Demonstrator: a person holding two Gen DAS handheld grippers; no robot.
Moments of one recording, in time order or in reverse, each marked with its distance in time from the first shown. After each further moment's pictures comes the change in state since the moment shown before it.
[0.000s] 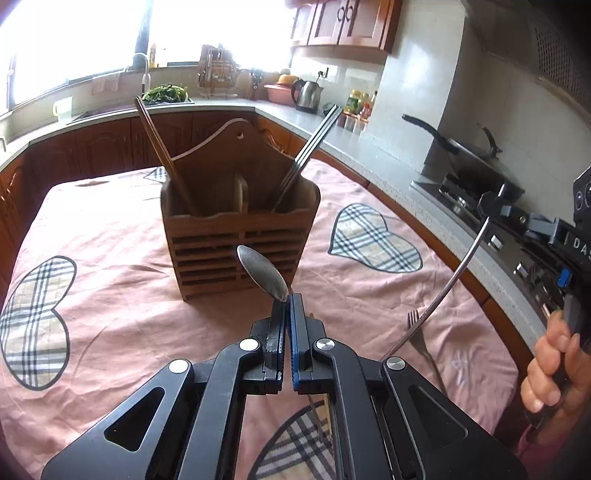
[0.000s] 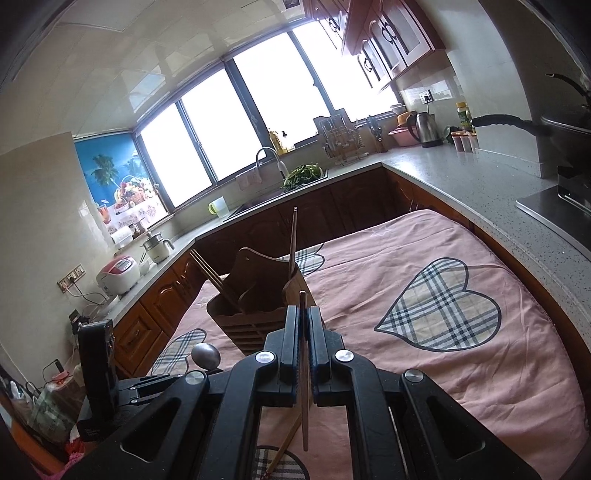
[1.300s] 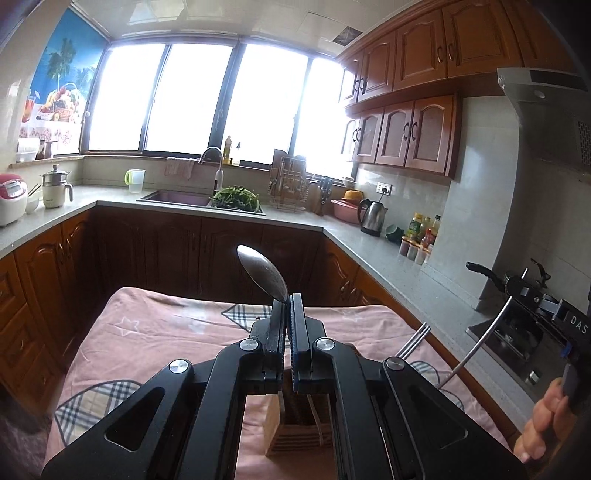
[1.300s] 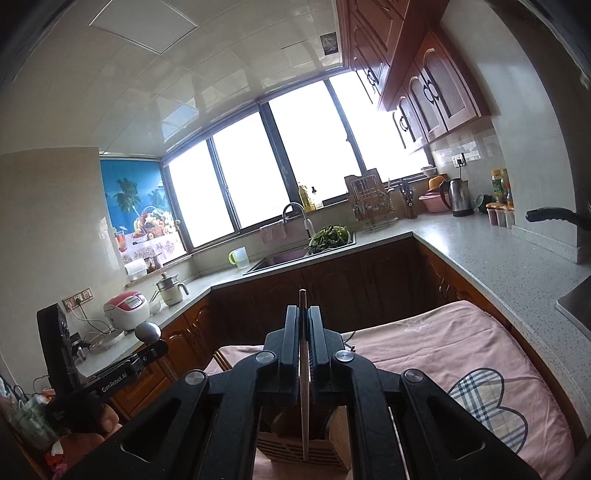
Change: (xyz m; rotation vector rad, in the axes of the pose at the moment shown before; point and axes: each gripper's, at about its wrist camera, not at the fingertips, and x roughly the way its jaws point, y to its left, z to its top) left arm -0.052 0.066 0.110 -0.120 -0.424 0.223; right arm 0.044 0.049 0.095 -0.103 -0.221 0.060
